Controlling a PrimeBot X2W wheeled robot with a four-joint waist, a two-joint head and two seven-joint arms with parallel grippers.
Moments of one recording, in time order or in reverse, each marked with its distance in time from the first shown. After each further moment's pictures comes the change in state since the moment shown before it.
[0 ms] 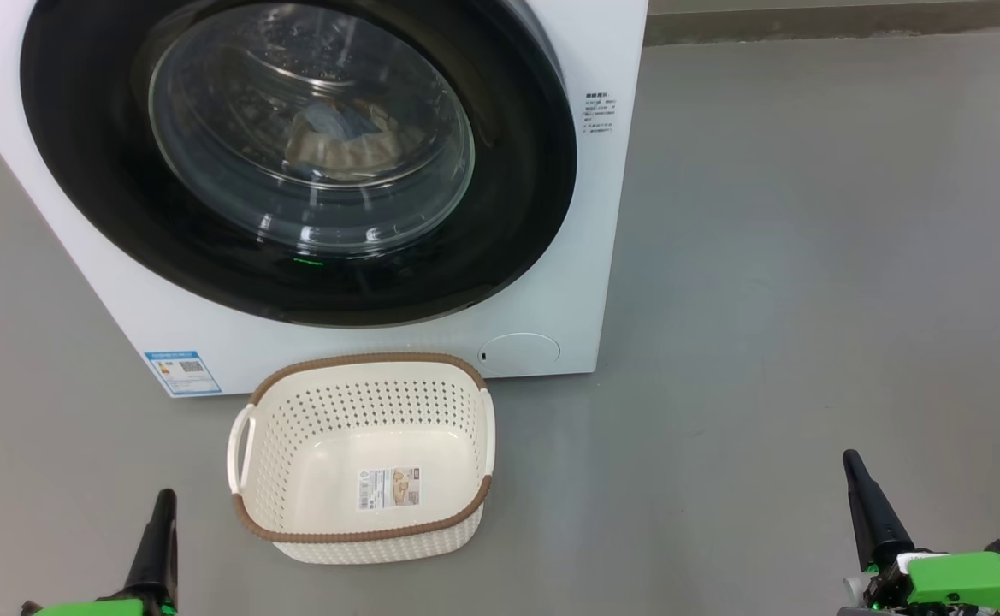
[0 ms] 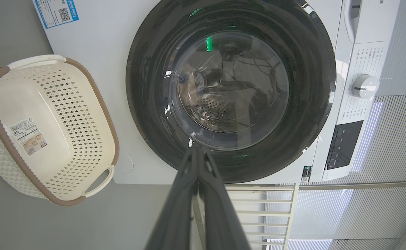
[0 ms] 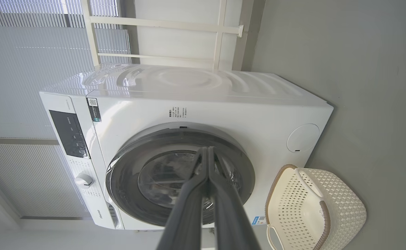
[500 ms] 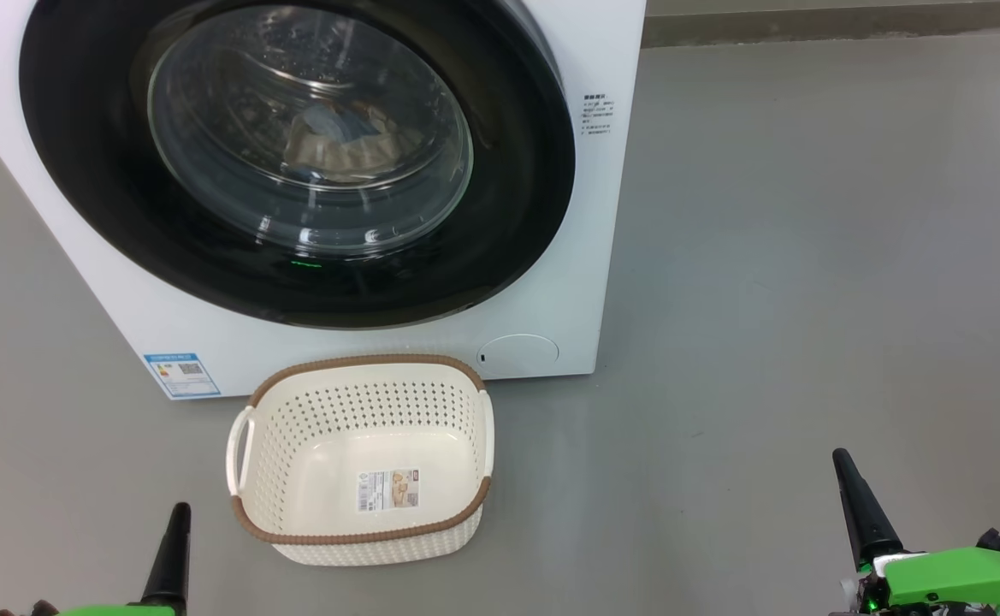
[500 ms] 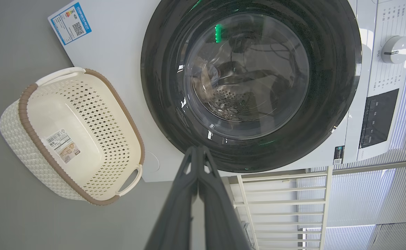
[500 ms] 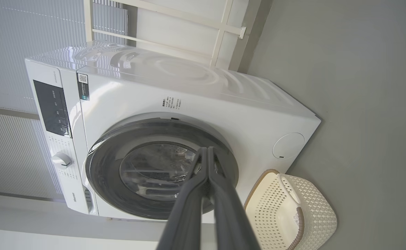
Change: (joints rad) left arm 0.022 0.008 -0.040 -0.010 0.152 0.035 -0.034; right arm 0.005 0.000 0.020 -0.013 -0.160 0.000 -0.031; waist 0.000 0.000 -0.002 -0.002
